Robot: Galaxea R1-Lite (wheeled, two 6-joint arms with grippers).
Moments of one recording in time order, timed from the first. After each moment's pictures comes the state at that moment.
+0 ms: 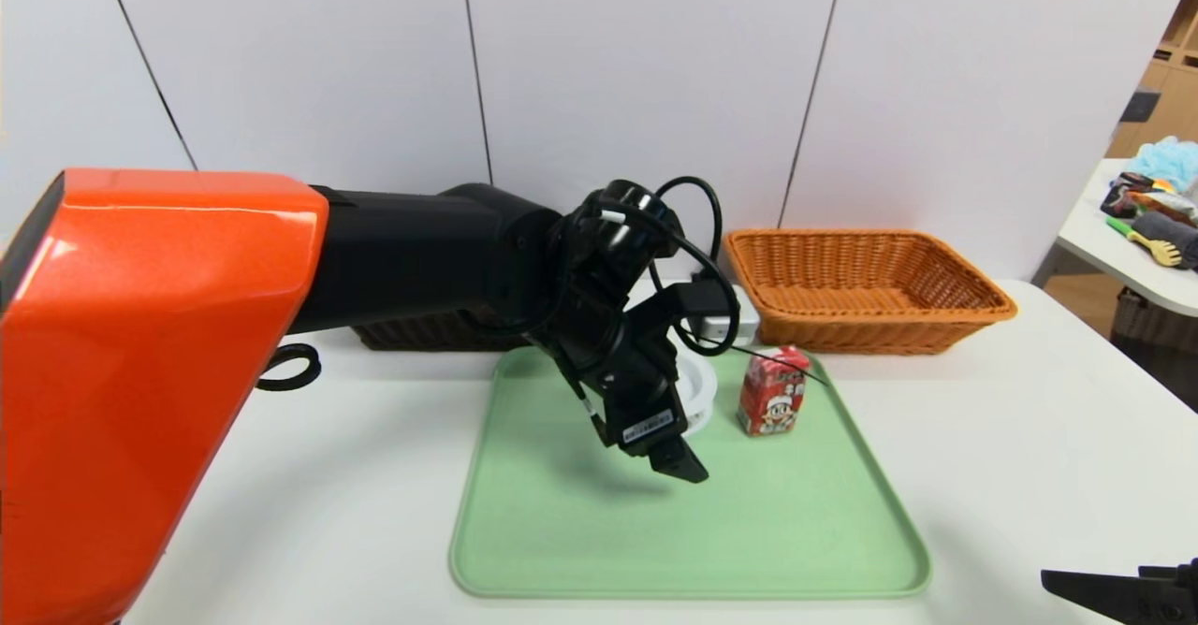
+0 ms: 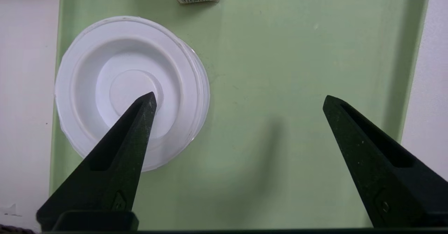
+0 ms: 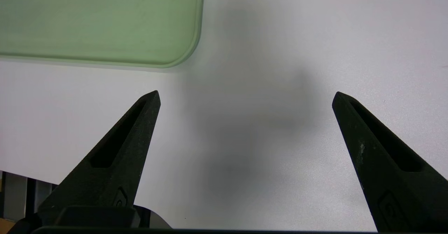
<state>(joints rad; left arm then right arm) -0.75 2.18 -1.88 0.61 -0.33 0.63 -0.07 1.02 -0.57 0.42 0.29 0.02</state>
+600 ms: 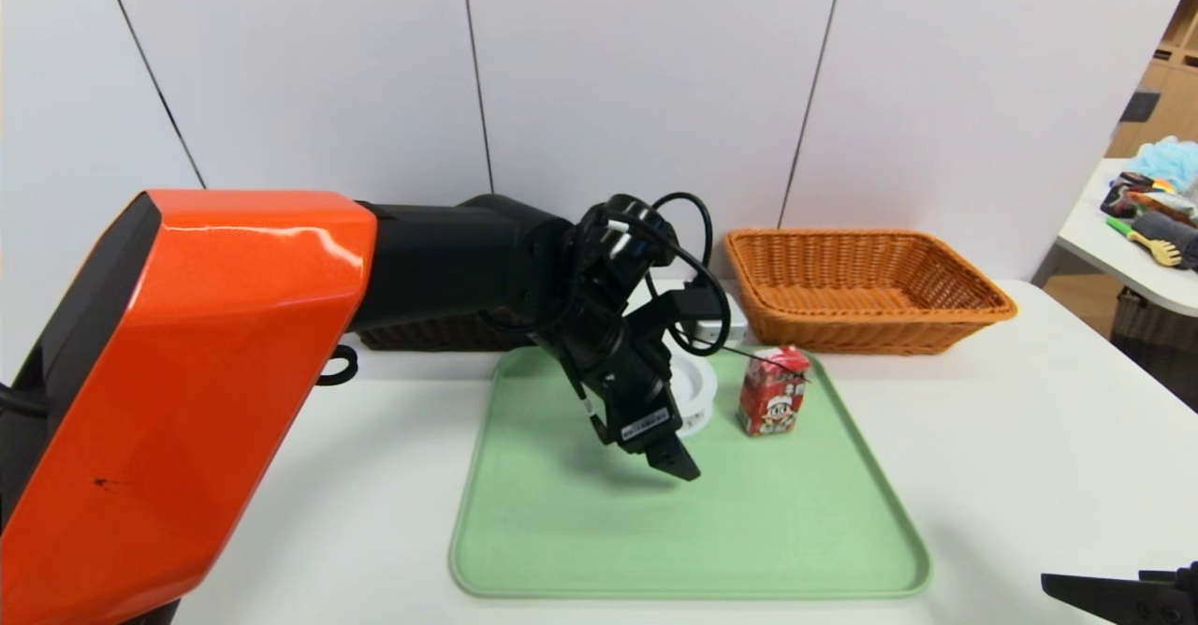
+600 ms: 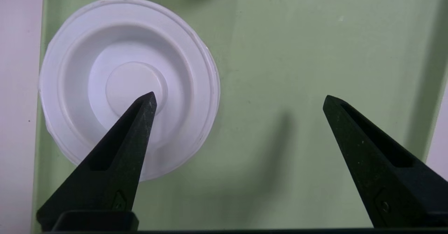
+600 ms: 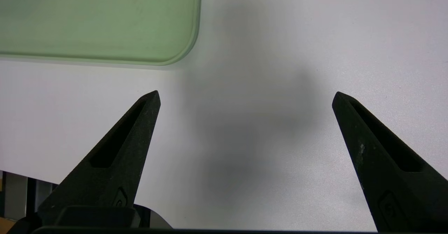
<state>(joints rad) -0.73 2.25 -1.95 0.65 -0.34 0.62 -0.08 1.02 -0.56 0.42 0.30 0.02</state>
